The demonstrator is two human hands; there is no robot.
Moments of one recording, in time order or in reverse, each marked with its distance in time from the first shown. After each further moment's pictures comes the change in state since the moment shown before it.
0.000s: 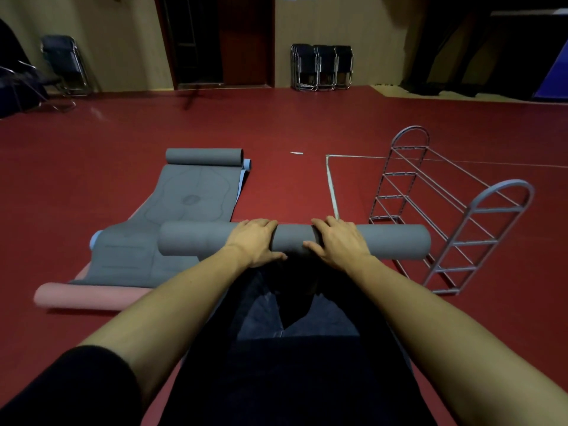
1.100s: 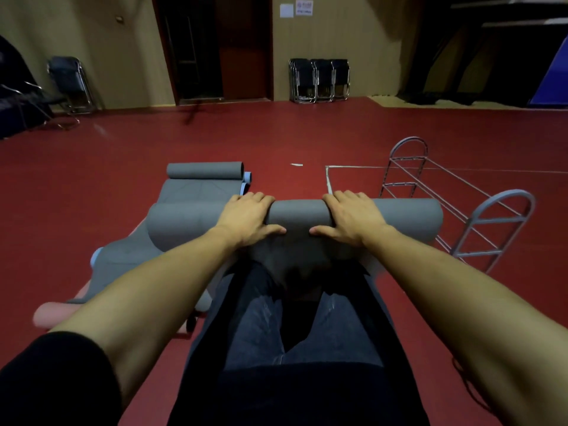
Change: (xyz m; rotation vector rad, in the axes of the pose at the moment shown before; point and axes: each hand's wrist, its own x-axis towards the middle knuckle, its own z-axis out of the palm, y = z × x) left_hand 0.028 -0.023 -0.073 0.050 0.216 0.037; right_hand 0.050 0.041 -0.065 -0.211 0.121 -0.130
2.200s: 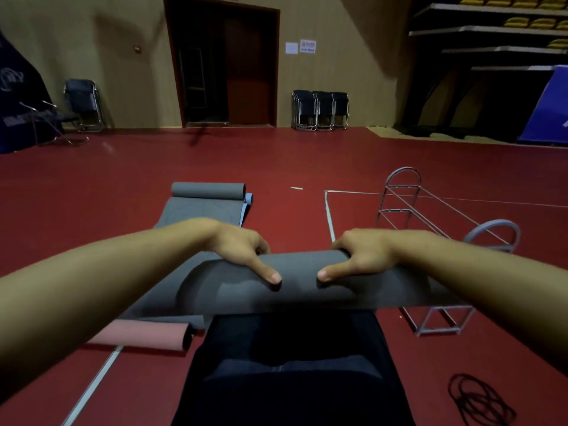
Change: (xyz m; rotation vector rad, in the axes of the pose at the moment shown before) left_hand -0.060 0.010 -0.112 -0.473 -0.775 -0.018; right_hand -0.054 -0.013 -0.121 0.465 -0.567 -0.183
